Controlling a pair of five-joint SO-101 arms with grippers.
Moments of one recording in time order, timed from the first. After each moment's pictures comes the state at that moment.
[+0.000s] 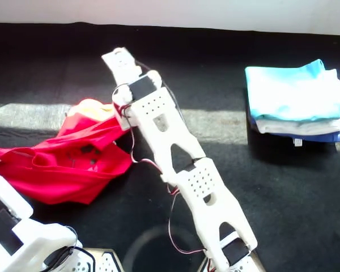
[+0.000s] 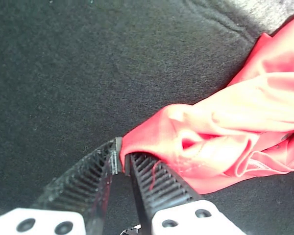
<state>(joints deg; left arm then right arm) -54.5 -2.0 -4.6 92.4 -21.6 -38.2 57.7 -77.4 100.2 -3.2</state>
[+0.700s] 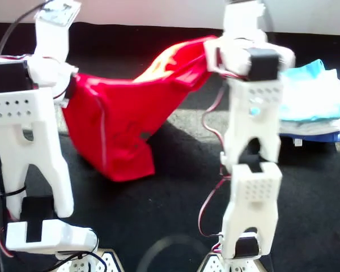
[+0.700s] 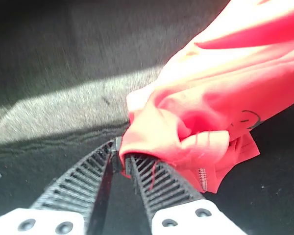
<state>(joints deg) -10.8 -2.0 -35.1 98.2 -21.6 -9.2 30.7 -86.8 100.5 8.9</state>
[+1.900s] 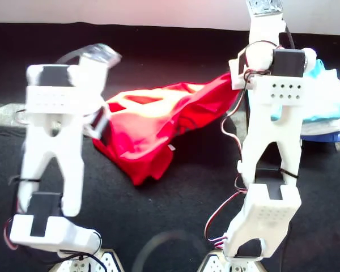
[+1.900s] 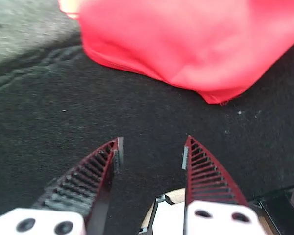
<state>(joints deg) -2.8 1.0 -5.1 99.9 -21.8 -3.3 18.2 -54.3 100.3 11.0</state>
